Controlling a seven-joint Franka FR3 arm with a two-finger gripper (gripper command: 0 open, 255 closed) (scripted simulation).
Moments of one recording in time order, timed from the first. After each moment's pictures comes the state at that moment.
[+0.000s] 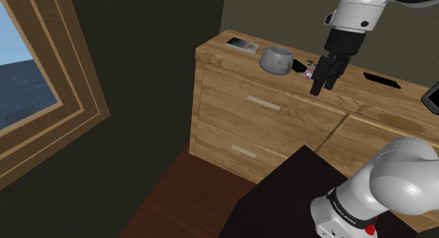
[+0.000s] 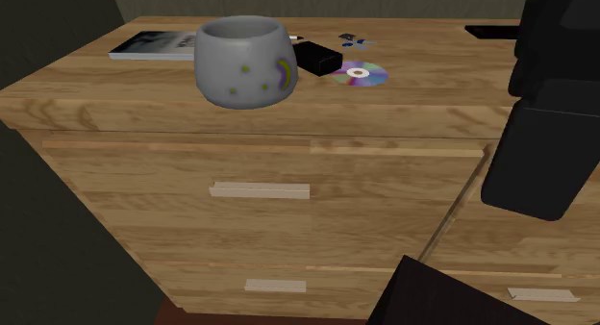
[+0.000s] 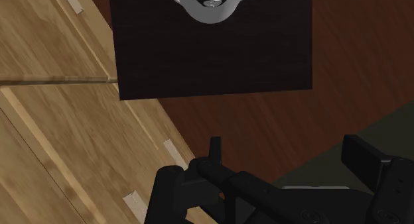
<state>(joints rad) 0.01 -0.79 0.02 -2.37 0.09 1.43 0.05</state>
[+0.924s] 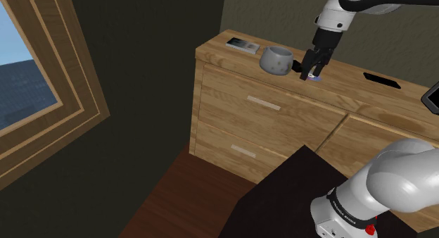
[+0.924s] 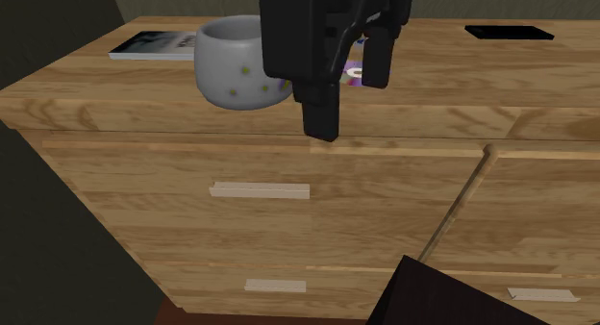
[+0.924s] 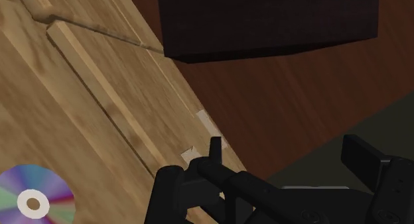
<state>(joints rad) -0.07 -0.52 -0.16 -2.26 -0.06 1.63 -0.15</state>
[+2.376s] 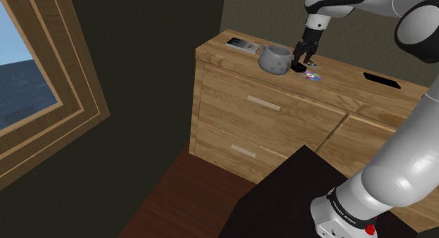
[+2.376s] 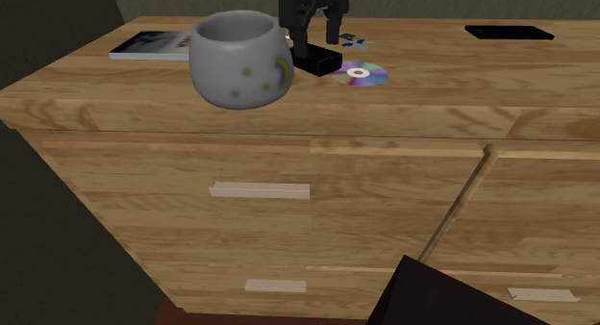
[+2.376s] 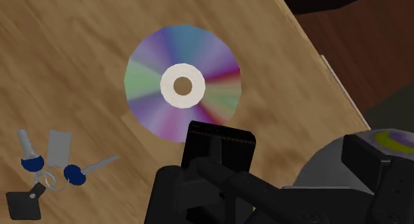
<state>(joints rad) -0.20 0.20 -0.40 -1.64 0.07 1.71 -0.52</state>
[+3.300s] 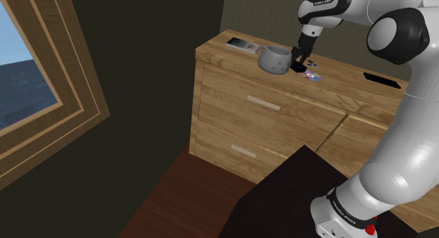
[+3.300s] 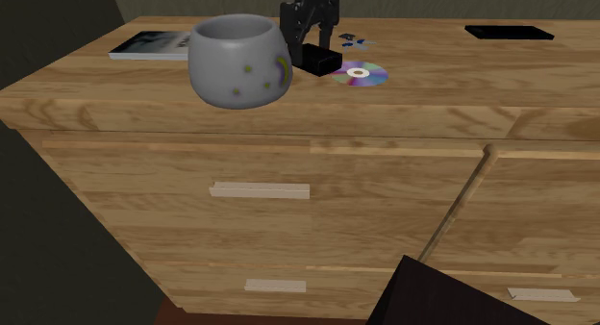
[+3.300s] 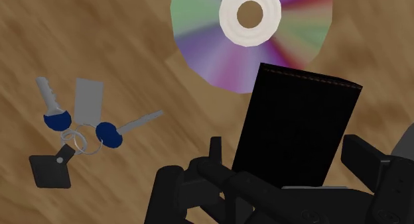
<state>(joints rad) -0.26 0.37 -0.41 -1.54 0.14 1.87 -0.58</state>
